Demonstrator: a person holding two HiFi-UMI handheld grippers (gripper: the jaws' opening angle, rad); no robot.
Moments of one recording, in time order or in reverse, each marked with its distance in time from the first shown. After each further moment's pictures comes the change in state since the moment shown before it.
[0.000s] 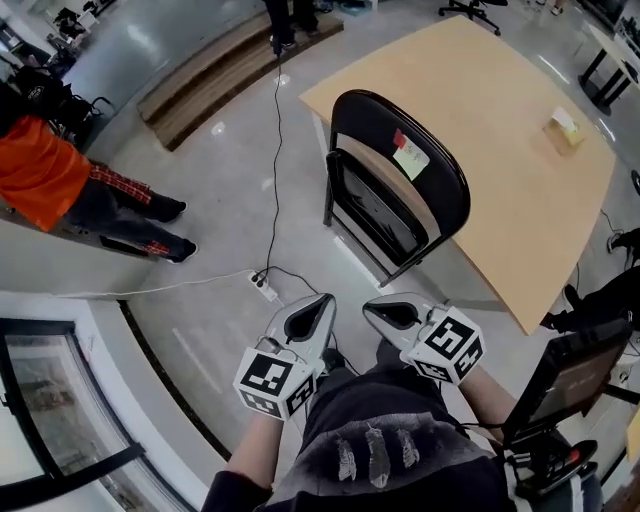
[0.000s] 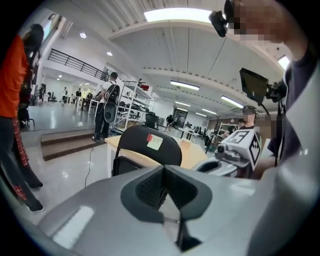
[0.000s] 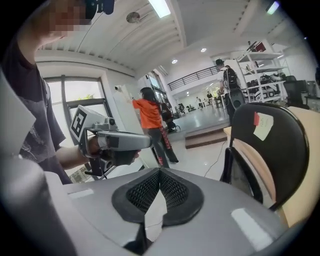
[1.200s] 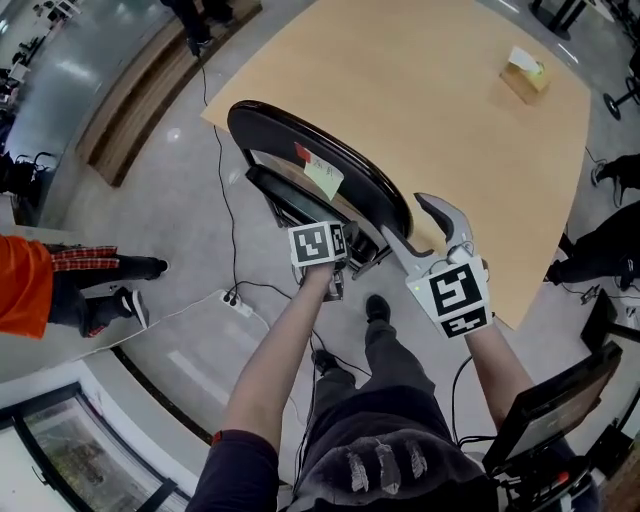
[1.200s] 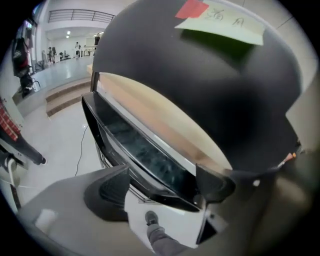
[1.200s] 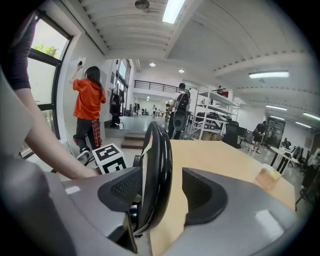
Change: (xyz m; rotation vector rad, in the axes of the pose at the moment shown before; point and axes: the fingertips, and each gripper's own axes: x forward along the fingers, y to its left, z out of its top) left arm 0.356 0.067 -0.131 -0.253 0.574 0.160; right arm -0.109 -0.269 0.026 -0.151 -0.009 -0.737
